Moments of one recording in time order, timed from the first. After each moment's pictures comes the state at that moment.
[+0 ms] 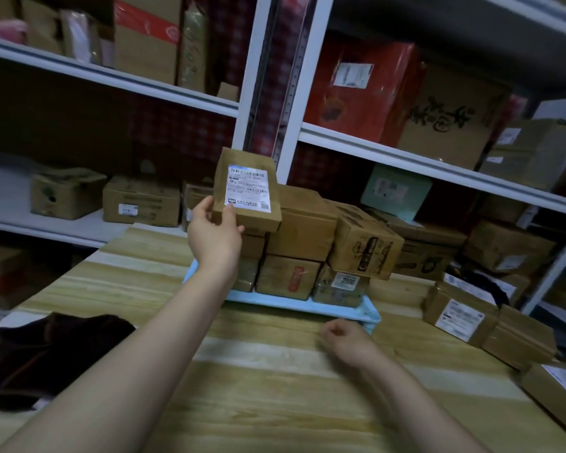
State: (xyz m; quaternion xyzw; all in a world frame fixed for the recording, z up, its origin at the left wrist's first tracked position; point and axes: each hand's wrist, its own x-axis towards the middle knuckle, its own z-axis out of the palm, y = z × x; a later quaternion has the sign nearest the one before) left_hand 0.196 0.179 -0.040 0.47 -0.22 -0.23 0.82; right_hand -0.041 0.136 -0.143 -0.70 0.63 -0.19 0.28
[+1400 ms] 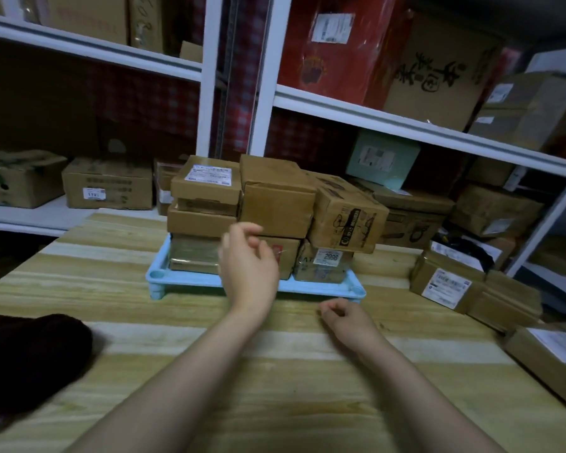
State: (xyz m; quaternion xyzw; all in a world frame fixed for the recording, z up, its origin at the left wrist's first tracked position) left_hand 0.108 0.160 -0.096 0.64 -0.39 -0.09 0.66; right_hand -0.071 0.116 -0.158 -0.67 0.63 -0.27 0.30
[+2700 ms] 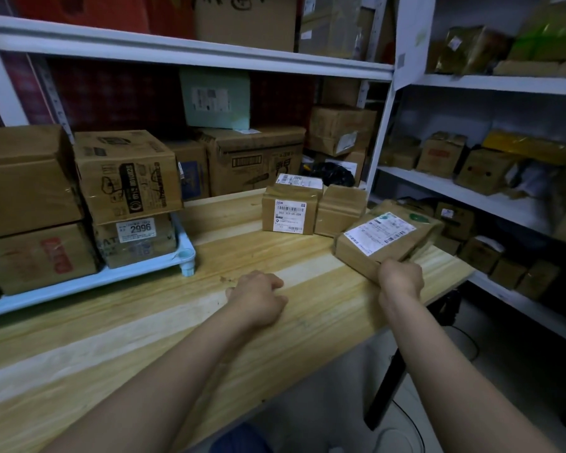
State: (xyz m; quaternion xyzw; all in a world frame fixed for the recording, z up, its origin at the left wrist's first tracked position) left_hand -0.163 0.111 -0.170 0.59 -0.77 -0.21 0.10; right_hand -0.394 0.134 -0.162 -0.09 0.78 -0.58 0.22
